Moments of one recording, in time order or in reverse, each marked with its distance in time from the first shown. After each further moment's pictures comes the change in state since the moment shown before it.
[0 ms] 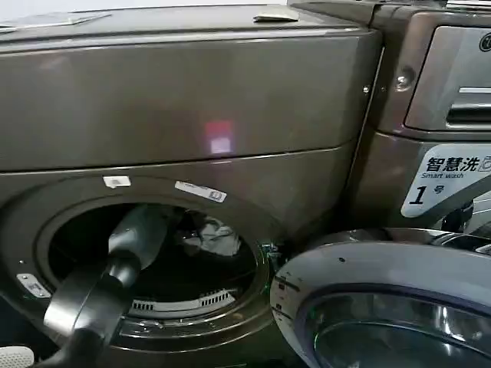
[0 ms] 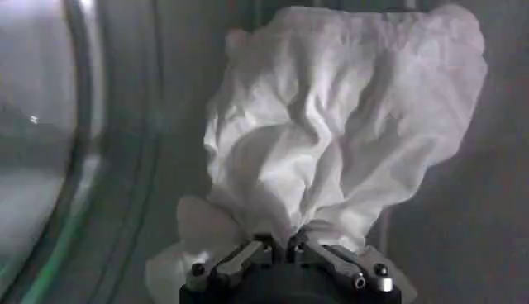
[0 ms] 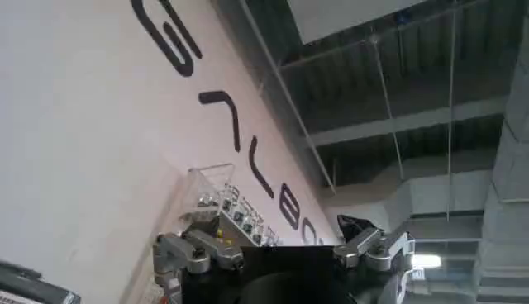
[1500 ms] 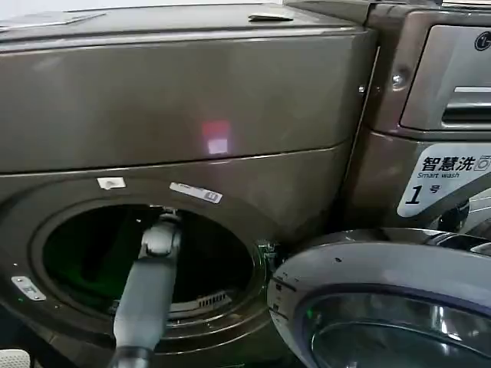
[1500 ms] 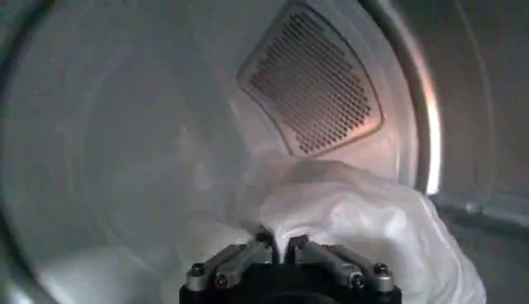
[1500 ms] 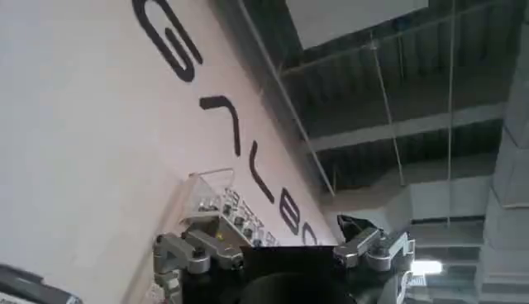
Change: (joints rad) left arm 0.574 -0.061 -0.417 -0.933 -0.622 0.041 -0.866; right arm 0.022 -0.001 -0.029 0.014 -0.008 0.025 0.011
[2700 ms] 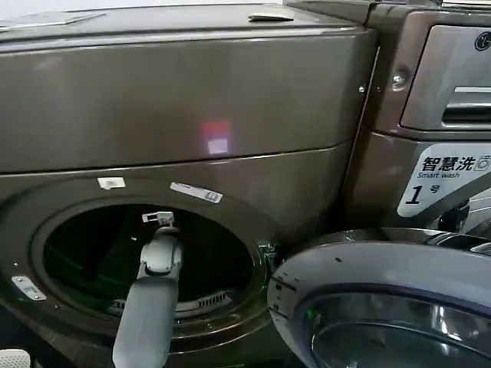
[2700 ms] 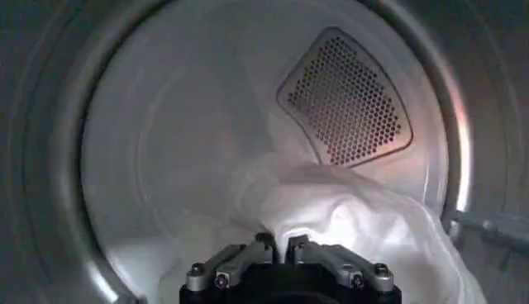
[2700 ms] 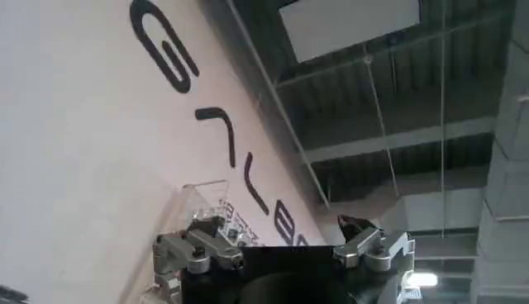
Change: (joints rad) left arm 0.131 -0.023 -0.013 -0.187 -0.004 0.046 -0.113; right arm -0.019 -0.003 0.032 -0.002 0.017 0.019 0.009
